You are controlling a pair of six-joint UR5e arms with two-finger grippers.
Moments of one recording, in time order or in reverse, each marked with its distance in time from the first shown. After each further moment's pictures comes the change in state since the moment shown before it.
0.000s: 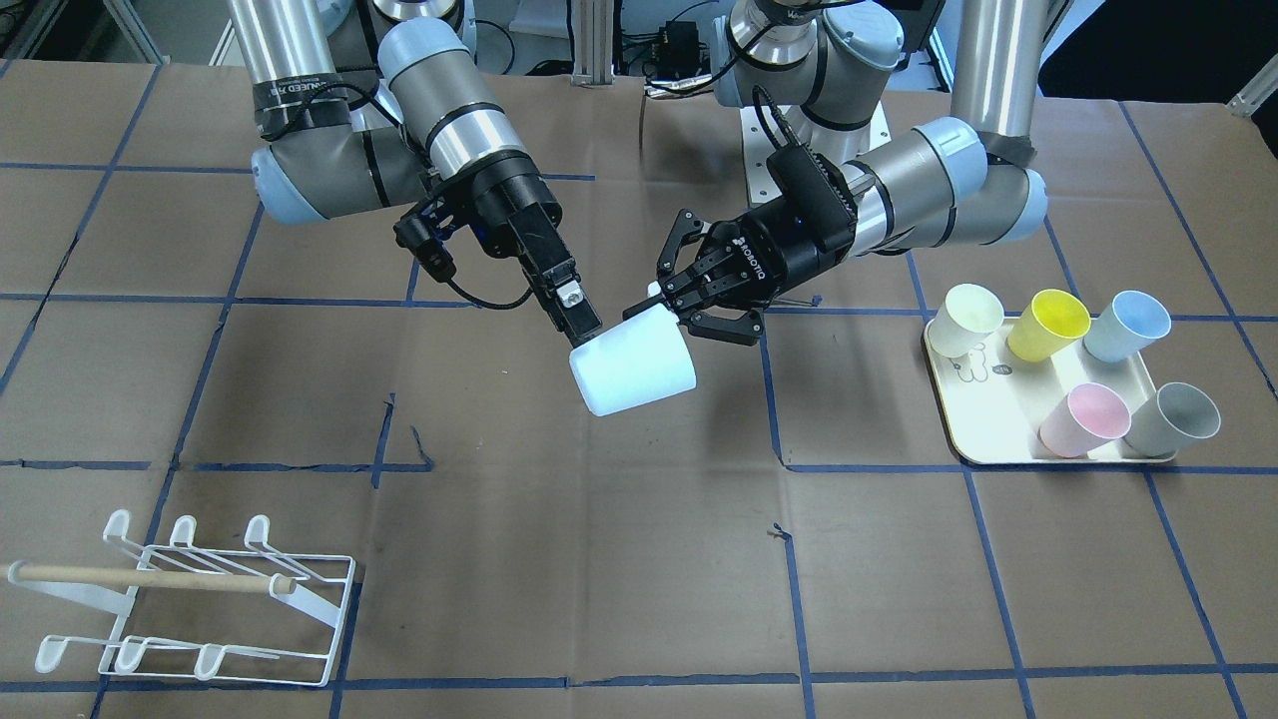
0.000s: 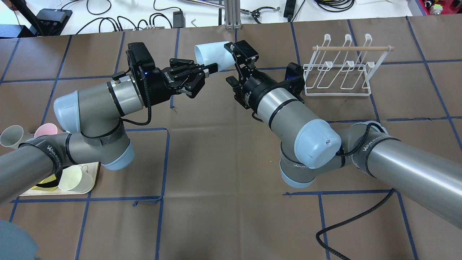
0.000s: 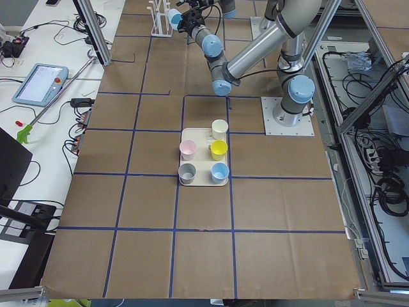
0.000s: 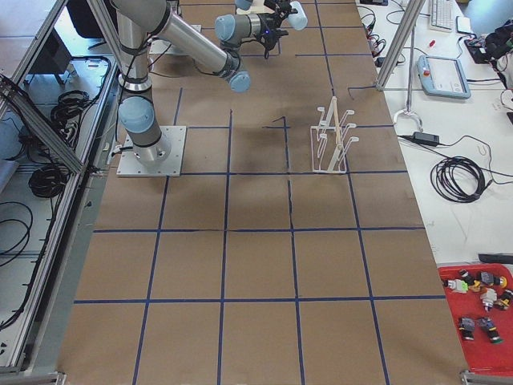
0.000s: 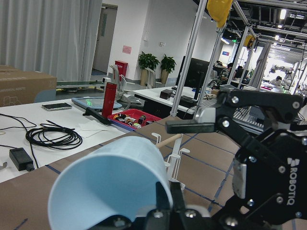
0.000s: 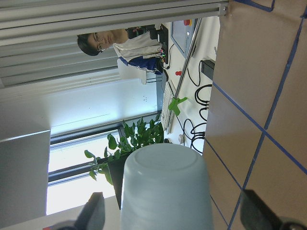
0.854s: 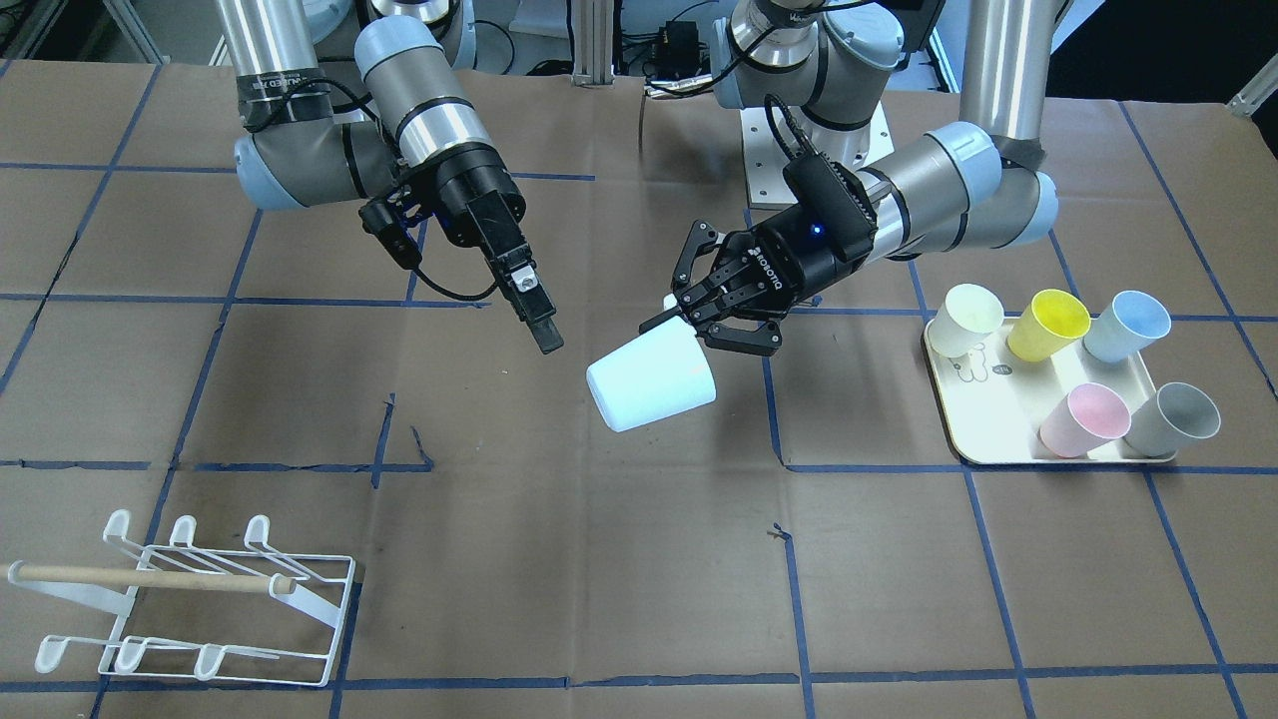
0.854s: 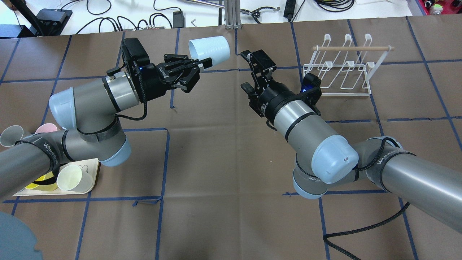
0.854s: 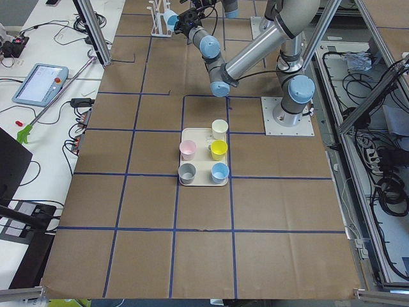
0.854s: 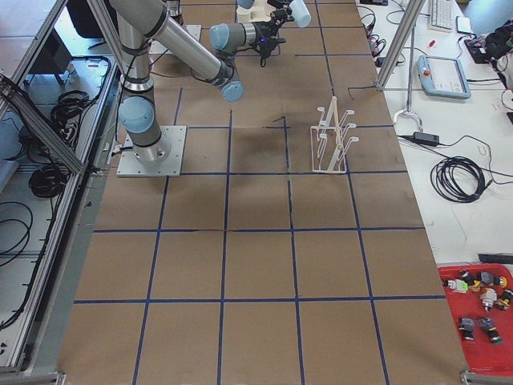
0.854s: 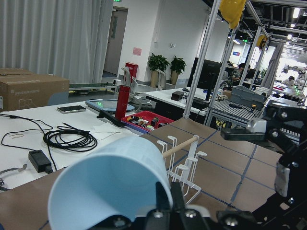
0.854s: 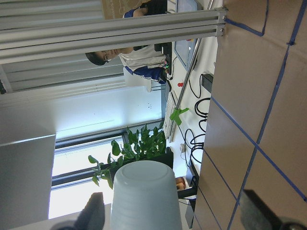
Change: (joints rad) left arm 0.018 -0.004 0.010 -0.002 0.001 -0.001; right arm -0.048 -0.041 0.113 -0.088 0.022 -0.029
